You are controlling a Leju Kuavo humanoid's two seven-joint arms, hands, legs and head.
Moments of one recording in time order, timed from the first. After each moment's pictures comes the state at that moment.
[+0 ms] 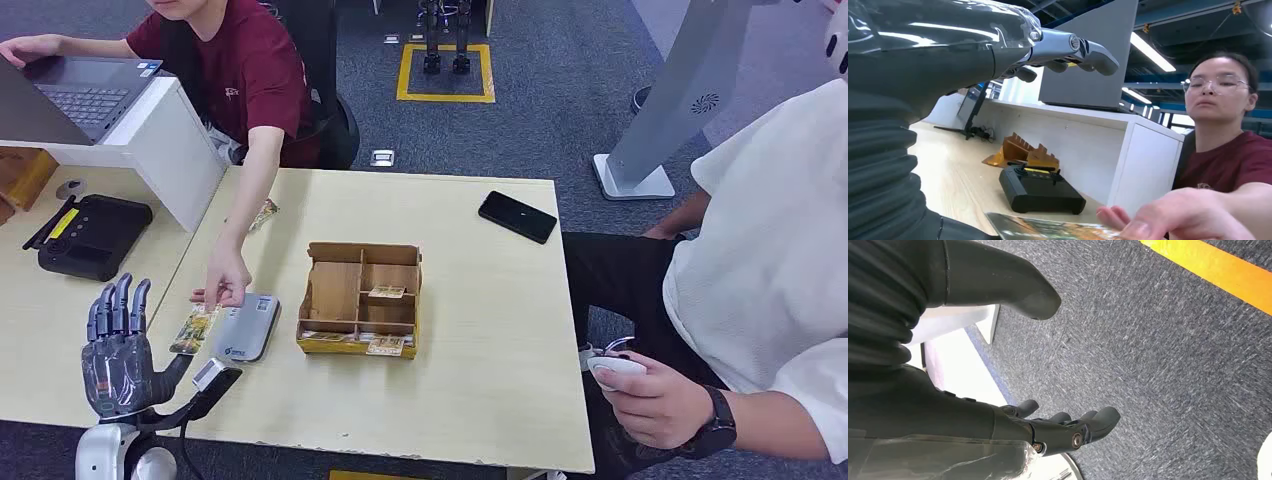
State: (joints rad) left arm 0.02 0.02 0.19 -1.41 -1.19 0.68 -0.30; right arm -0.03 0.09 -0.57 -0.21 1.34 -0.25 -0.01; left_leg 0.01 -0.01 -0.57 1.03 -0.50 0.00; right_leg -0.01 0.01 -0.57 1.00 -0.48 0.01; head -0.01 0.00
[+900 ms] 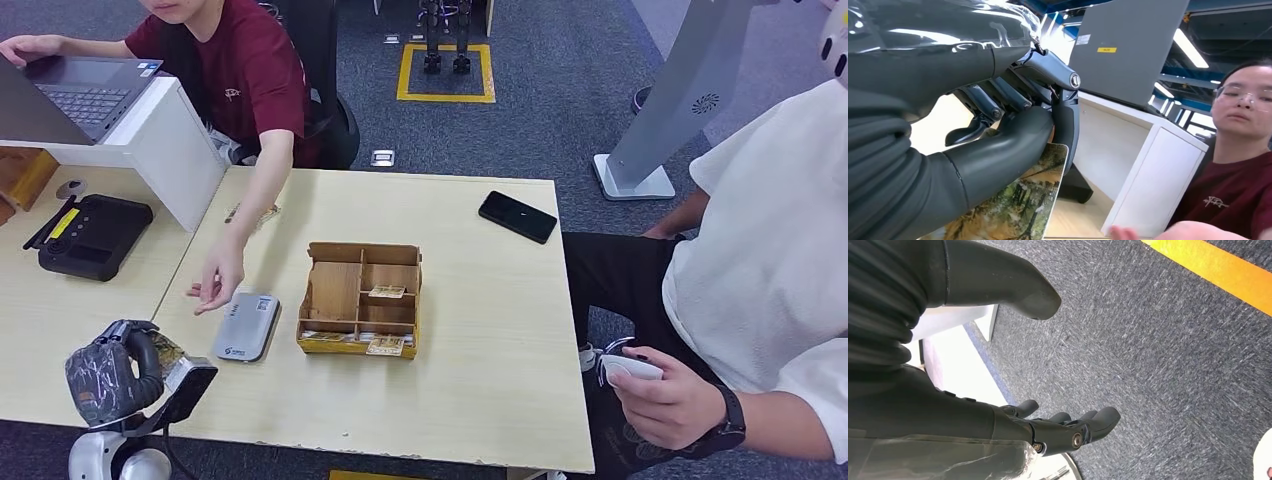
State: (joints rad) left arm 0.02 0.01 0.22 -1.38 -0.95 0.68 -0.39; right arm -0.03 0.09 -0.58 -0.21 1.35 -0.25 -0.02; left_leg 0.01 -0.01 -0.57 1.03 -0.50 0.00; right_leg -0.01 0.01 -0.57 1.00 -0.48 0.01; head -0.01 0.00
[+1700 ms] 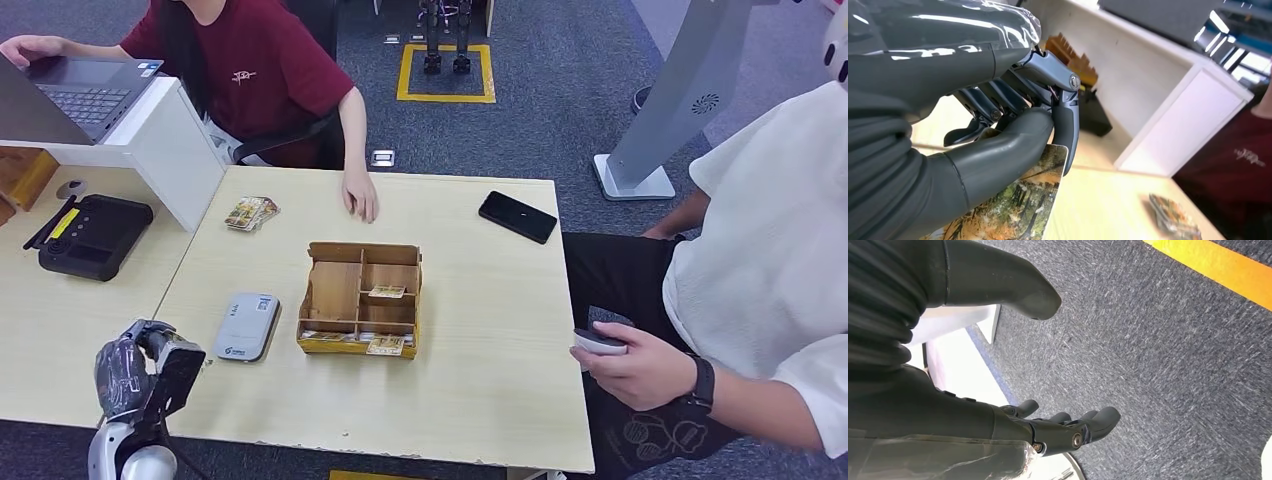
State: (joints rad) left arm 0.02 0.05 0.12 -1.38 -0.72 0.49 -0.24; right arm -0.03 0.09 -0.59 -0.21 1.36 -0.25 -0.01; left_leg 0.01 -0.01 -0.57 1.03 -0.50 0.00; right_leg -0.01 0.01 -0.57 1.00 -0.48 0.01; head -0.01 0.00
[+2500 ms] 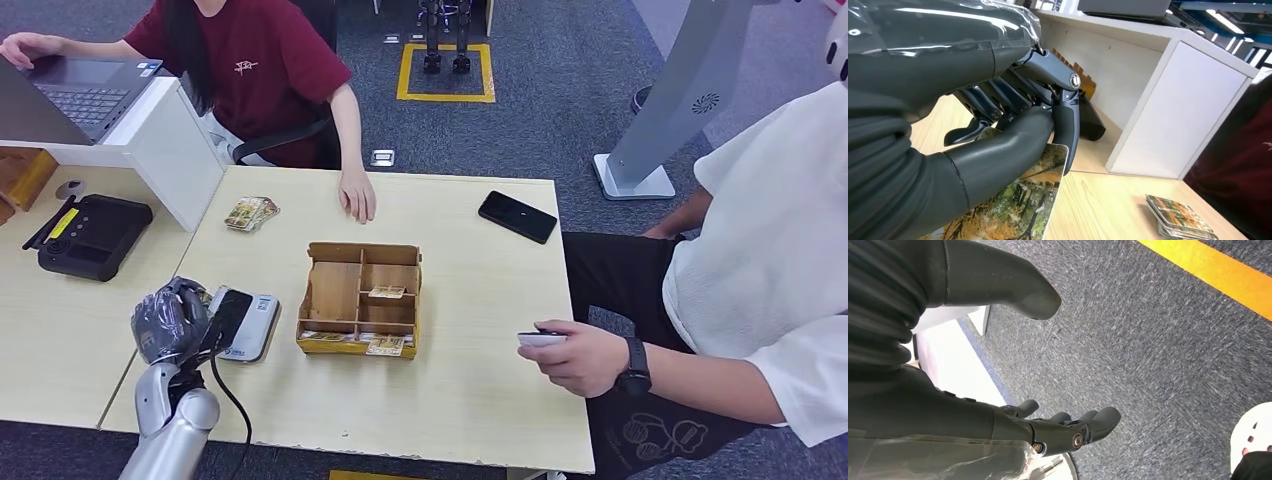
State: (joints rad) left arm -0.26 0.03 0.03 -1.05 -0.98 0.65 -0.02; right arm -0.07 0.11 -0.59 -0.21 1.39 -0.25 0.00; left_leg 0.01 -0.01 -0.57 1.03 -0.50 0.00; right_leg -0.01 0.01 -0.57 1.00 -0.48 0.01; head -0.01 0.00
